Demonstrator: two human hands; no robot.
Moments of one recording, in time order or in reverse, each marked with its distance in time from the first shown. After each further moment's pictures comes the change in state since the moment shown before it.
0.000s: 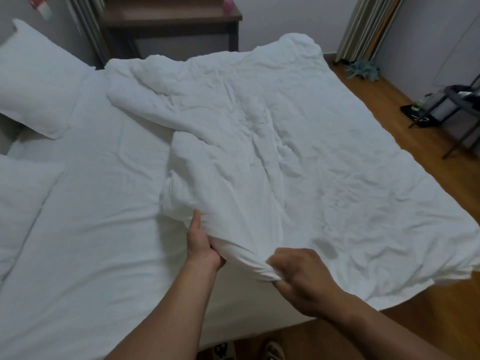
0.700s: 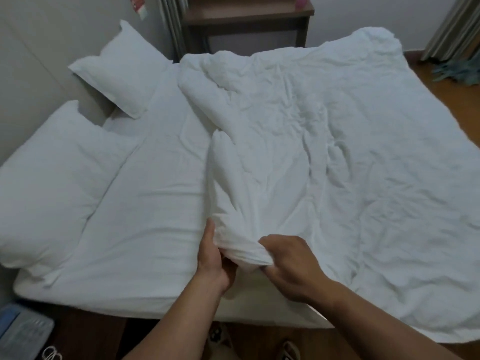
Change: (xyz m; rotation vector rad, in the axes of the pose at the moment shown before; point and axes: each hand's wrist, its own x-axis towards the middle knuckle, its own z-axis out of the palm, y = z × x) left_hand -0.064 -0.019 -0.068 0.011 0.109 0.083; right_hand 0.023 -0.042 0.025 0.144 -0.020 -0.205
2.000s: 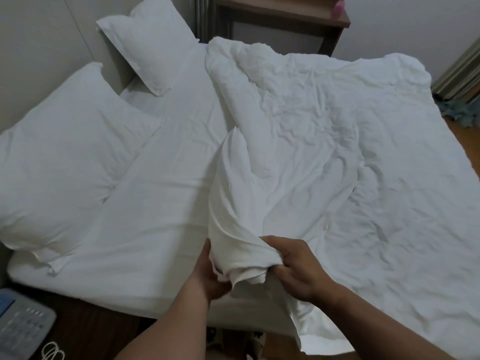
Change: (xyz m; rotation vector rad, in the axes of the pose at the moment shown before) left_hand 0.069 0.120 -0.143 -0.015 0.021 -0.320; right_hand 0.113 -0.123 0.063 0.304 -0.168 0.042
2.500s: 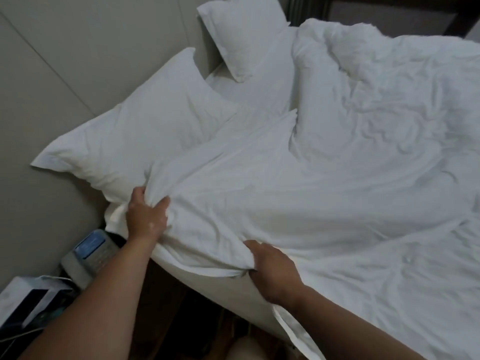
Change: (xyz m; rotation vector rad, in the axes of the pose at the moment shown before) left_hand -0.075 0.159 -0.137 0.727 1.004 1.016; right_hand 0.085 0.027 0.139 -0.300 -0.390 0.026
